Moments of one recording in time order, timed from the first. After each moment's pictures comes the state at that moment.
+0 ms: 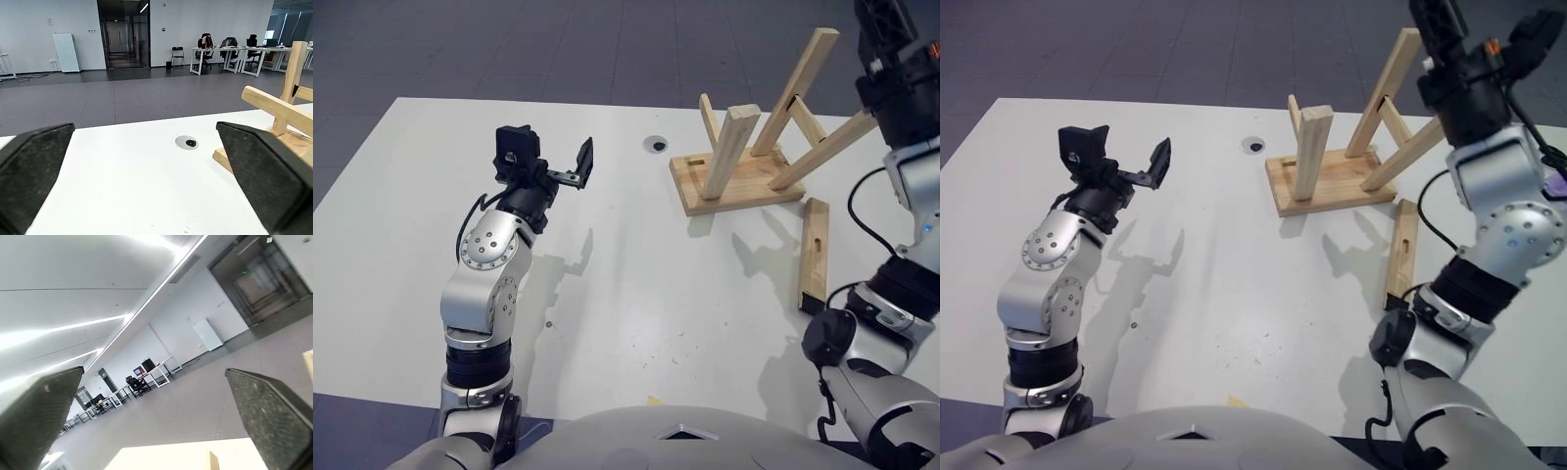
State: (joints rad) left arm -0.21 0.21 0.03 -0.49 -0.26 0.59 -0.09; right arm -0.54 -0.41 -0.65 -0.13 1.21 0.88 0.22
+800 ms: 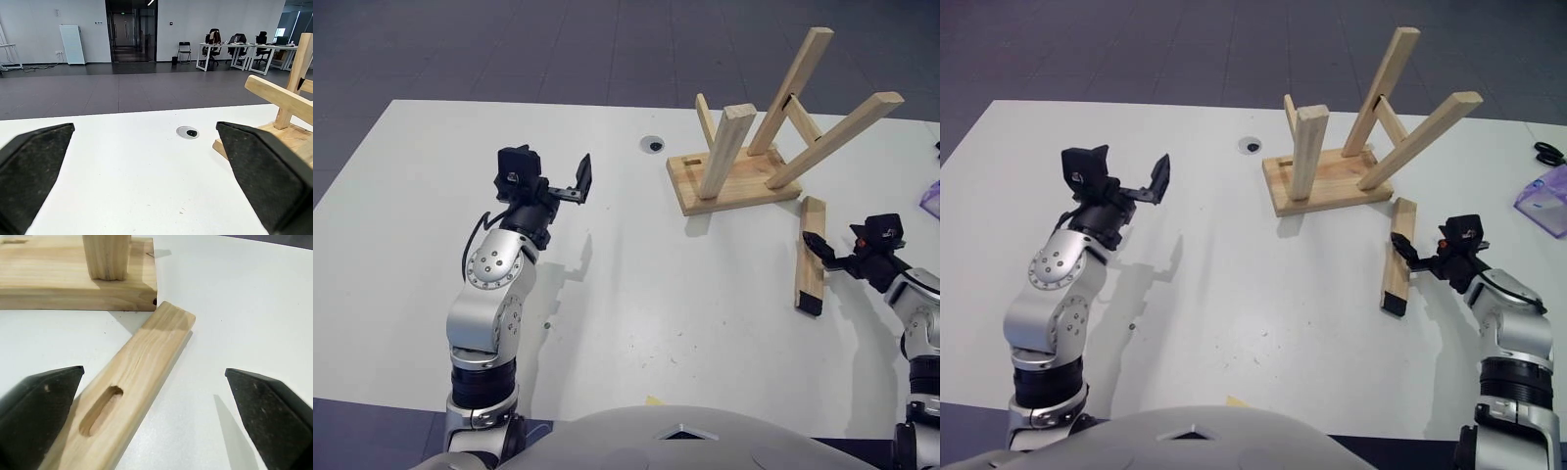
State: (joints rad) left arm -0.11 0.17 0.01 -0.55 -0.23 0.60 -0.05; right arm -0.04 -0.69 -0.29 0.26 0.35 0.40 0.58
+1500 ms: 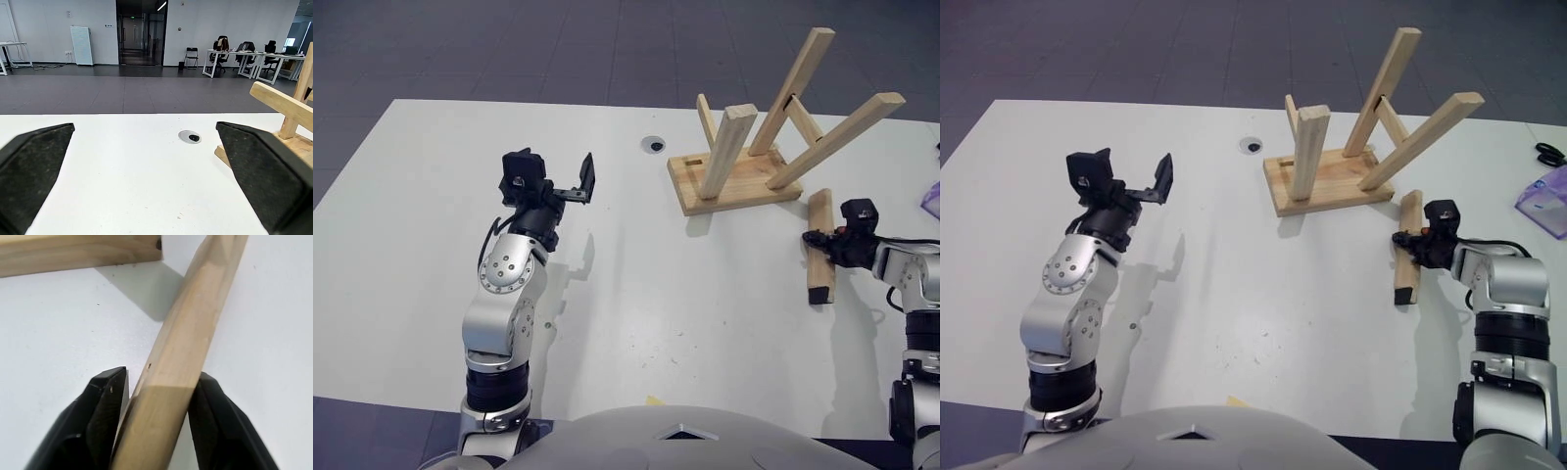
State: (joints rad) left arm -0.09 0.10 -0.02 -0.53 -0.16 0.54 -0.01; right arm -0.27 -0.73 -0.17 0.19 0.30 0.93 0.47
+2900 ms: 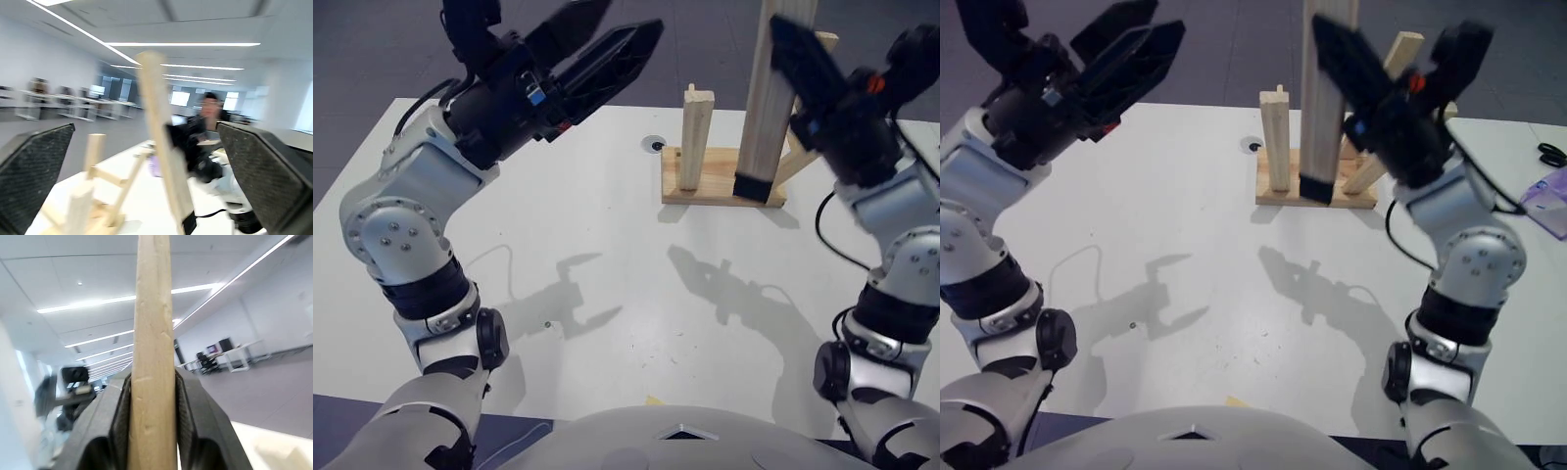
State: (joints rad) left arm -0.70 0.37 0.31 -0.35 -1.23 0.99 -0.49; right arm -0.39 -0.39 -0.31 -0.41 1.37 0.73 0.39
